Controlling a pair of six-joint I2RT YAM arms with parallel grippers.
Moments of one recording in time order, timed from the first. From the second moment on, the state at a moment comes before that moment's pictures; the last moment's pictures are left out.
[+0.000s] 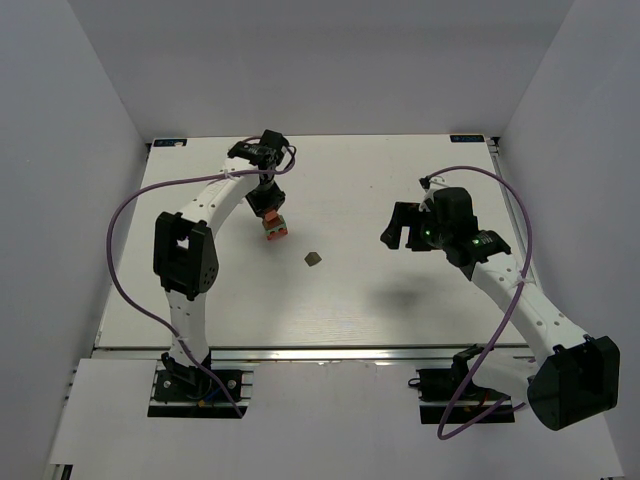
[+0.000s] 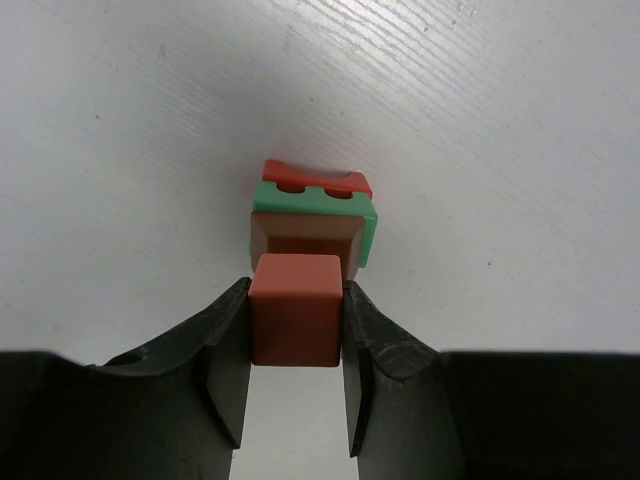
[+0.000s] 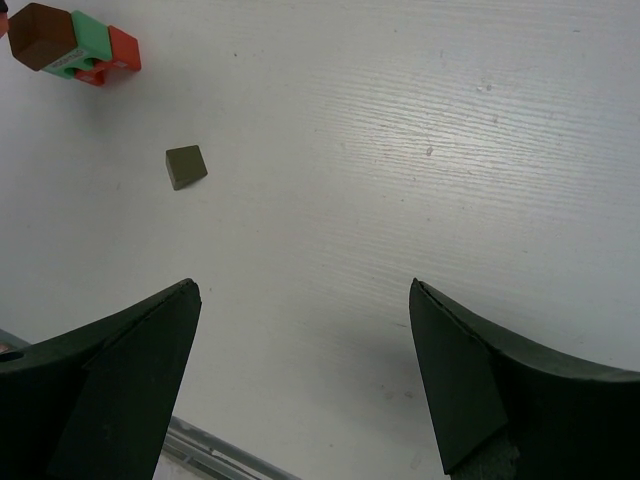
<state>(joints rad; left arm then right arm) -0.40 2.03 1.86 -1.11 -0.29 -0.93 0.37 1.13 0.90 -0.43 -0.17 0.33</state>
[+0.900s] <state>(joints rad) -0.40 2.03 1.87 -1.08 -0.29 -0.89 0.37 1.13 0.90 -0.43 -0.17 0.33</state>
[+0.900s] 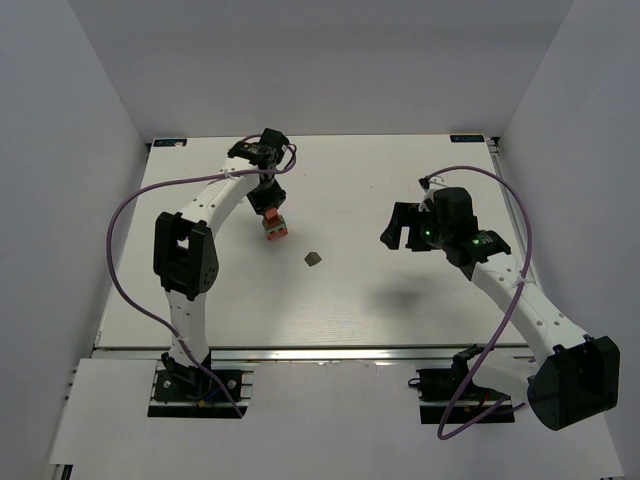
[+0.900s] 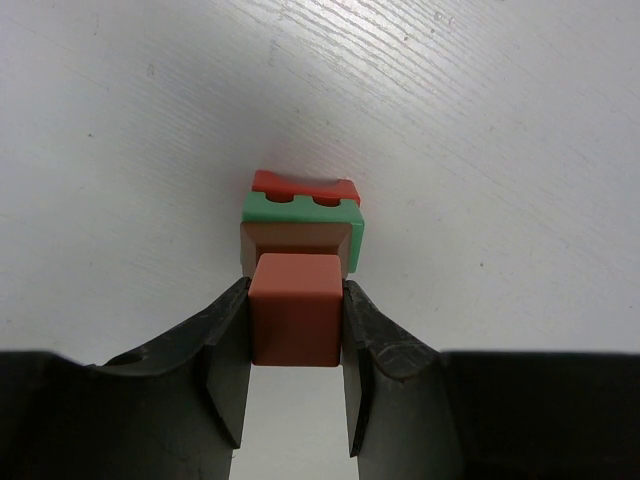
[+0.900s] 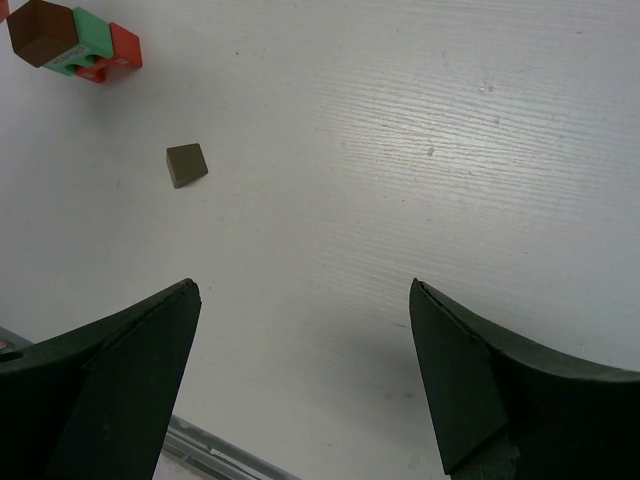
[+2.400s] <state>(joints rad) -0.40 2.04 1.84 -1.06 -0.29 -0.89 0.37 1.13 0.89 -0.42 -0.17 0.31</state>
